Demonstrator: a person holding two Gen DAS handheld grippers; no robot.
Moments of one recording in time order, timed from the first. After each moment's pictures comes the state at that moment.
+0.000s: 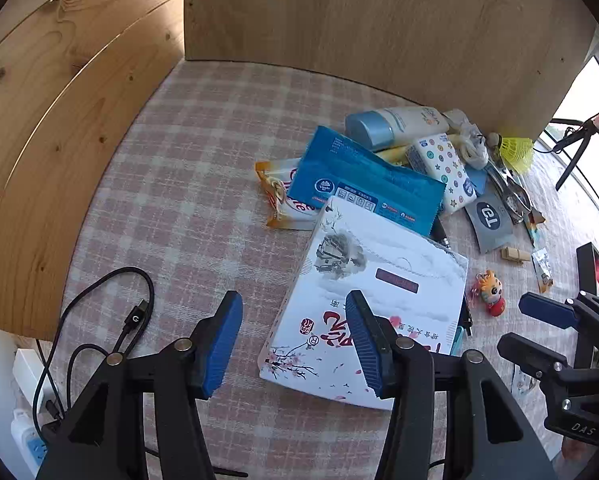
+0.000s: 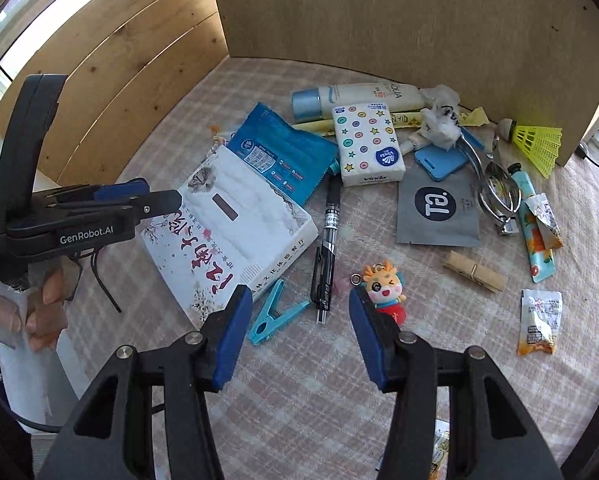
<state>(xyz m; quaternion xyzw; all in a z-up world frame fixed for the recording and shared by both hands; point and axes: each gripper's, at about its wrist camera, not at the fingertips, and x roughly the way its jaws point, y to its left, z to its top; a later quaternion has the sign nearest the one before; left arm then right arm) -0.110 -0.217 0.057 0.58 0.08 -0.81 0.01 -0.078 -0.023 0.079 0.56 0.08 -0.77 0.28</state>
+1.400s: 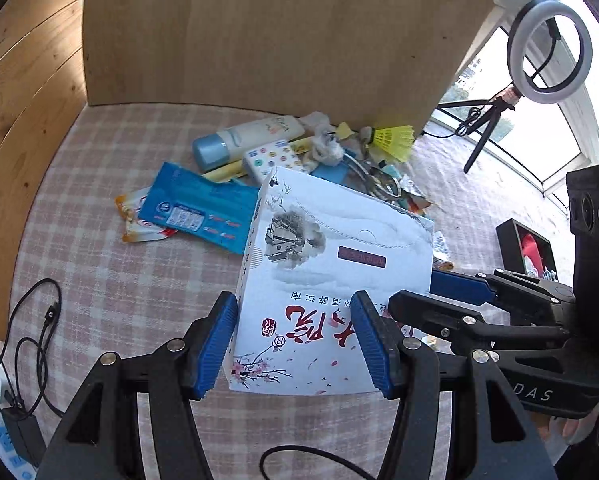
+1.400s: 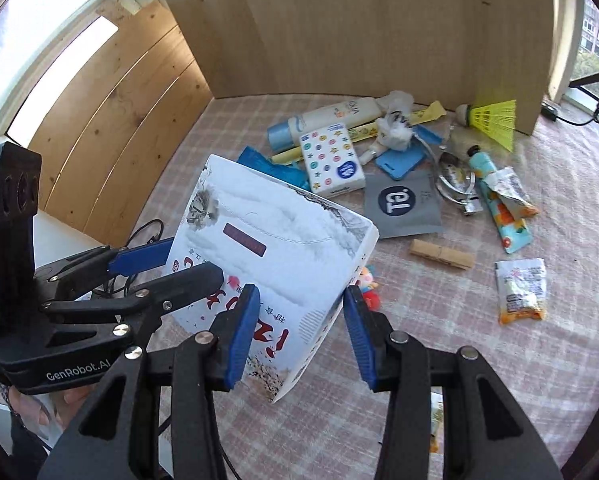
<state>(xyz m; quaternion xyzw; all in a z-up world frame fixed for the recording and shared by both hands) -0.100 -0.109 0.116 0.55 0.10 -0.82 -0.11 -0.082 0.053 0.122 0.55 -0.03 -0.79 0.26</state>
